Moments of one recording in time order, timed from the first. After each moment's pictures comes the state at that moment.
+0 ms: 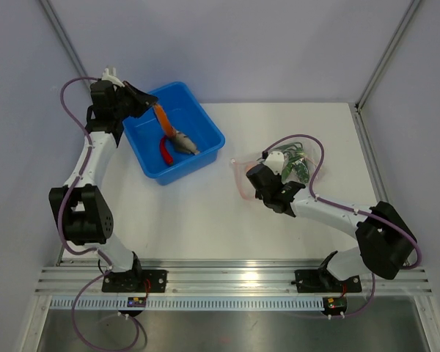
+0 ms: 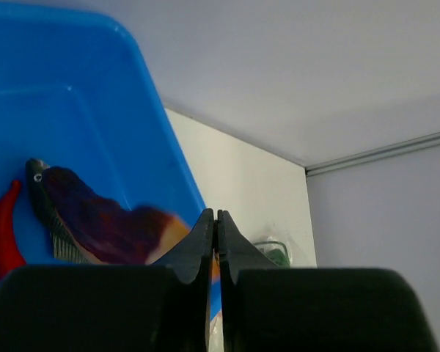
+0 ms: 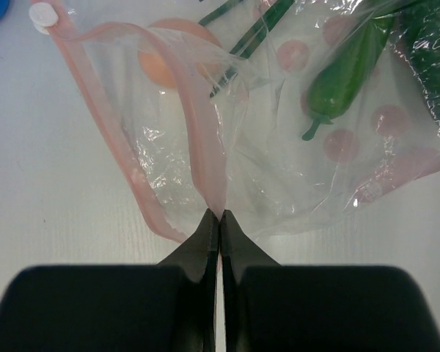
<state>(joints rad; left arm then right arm) 0.06 1.64 1.50 -0.10 0.41 -0.78 0.79 1.43 0.85 -0.27 0.58 0.64</state>
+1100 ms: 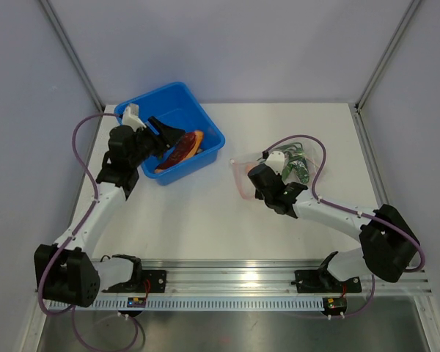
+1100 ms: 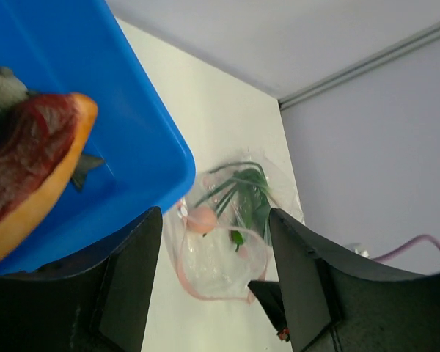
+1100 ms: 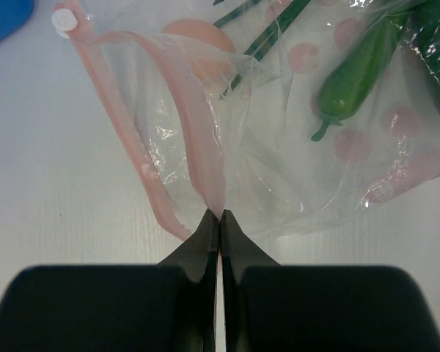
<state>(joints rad) -0.14 1.21 0.96 0.05 0.35 -0.80 0.78 1.40 0.84 -0.26 0.55 0.64</state>
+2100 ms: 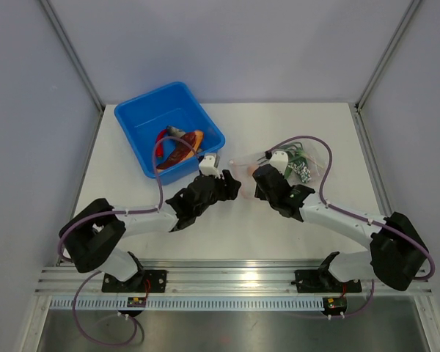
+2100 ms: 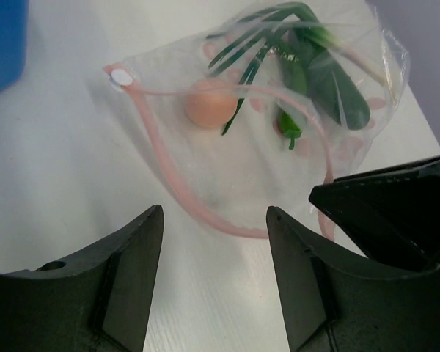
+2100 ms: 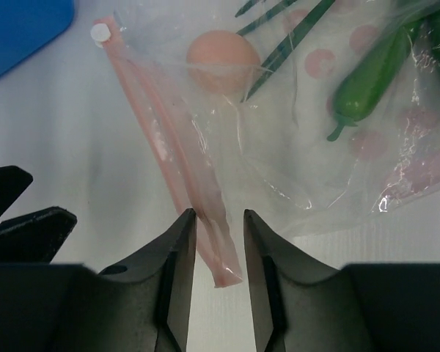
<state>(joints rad) -0.88 1.48 0.65 0.50 -0.28 -0.59 0.78 1.33 0.81 -0.25 0.51 0.64</state>
